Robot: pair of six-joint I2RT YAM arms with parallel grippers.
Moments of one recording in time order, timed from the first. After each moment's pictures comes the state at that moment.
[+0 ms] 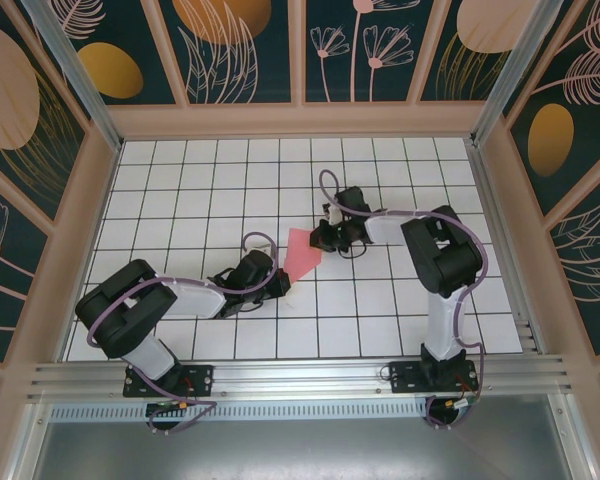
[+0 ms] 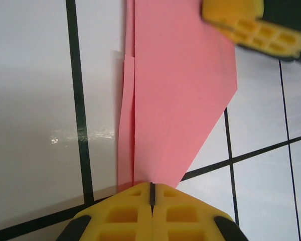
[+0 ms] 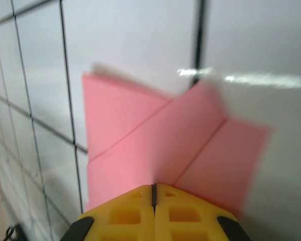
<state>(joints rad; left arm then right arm) -0.81 1.60 0.49 0.36 0.08 -0.91 0.48 1.98 1.09 -0.11 -0.56 0.62</state>
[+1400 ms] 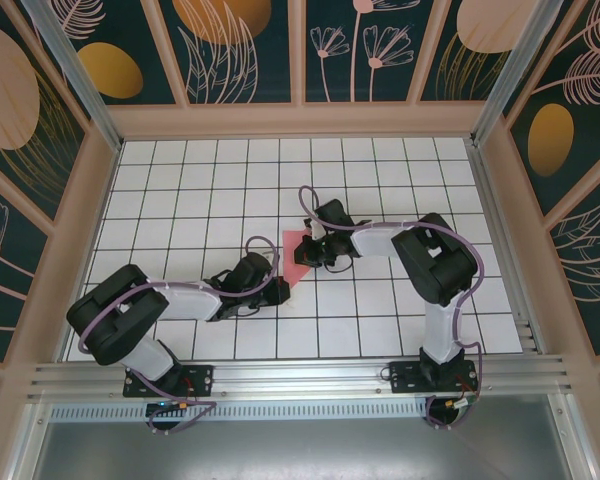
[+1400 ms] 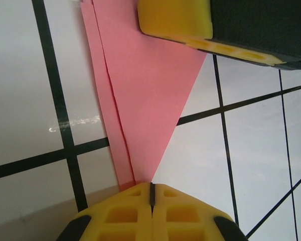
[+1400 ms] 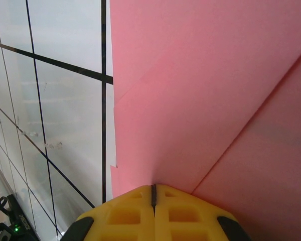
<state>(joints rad) -0.81 1.54 0.46 0.28 0.19 -0.85 0.64 1.95 1.04 -0.10 -0.55 0.66</state>
